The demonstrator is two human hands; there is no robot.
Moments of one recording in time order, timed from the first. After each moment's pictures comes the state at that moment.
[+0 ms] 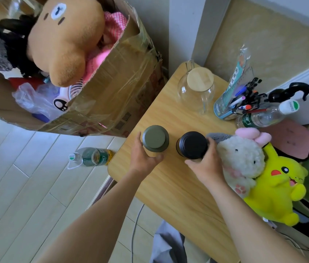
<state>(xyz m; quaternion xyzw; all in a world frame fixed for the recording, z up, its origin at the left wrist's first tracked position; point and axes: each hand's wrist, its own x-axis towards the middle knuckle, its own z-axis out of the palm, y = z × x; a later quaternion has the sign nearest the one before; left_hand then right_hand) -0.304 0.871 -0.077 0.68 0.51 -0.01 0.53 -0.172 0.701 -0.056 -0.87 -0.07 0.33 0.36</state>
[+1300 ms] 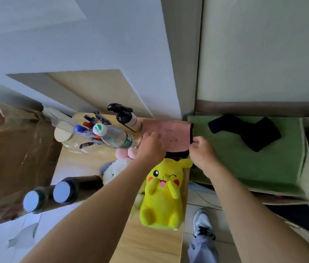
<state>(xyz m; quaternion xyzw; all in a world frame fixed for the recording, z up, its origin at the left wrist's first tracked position) 0.025 0.569 -0.058 0.92 0.24 -0.22 0.20 0.055 0.403 -0.085 -0.79 0.13 0.34 0.49</state>
